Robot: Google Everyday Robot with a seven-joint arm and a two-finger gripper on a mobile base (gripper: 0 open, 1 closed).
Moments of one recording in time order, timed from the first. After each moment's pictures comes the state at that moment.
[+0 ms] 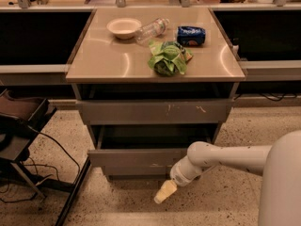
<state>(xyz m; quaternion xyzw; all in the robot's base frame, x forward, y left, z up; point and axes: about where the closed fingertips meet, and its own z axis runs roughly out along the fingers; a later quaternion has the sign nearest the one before) 0.487 -0.070 0.383 -0.43 0.86 0.24 0.11</state>
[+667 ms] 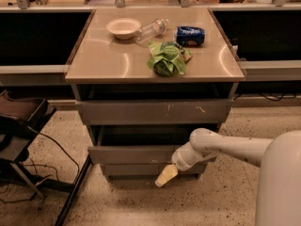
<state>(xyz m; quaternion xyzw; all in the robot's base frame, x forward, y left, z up) 0.546 -0.081 0.401 -0.43 0.86 0.24 0.14</state>
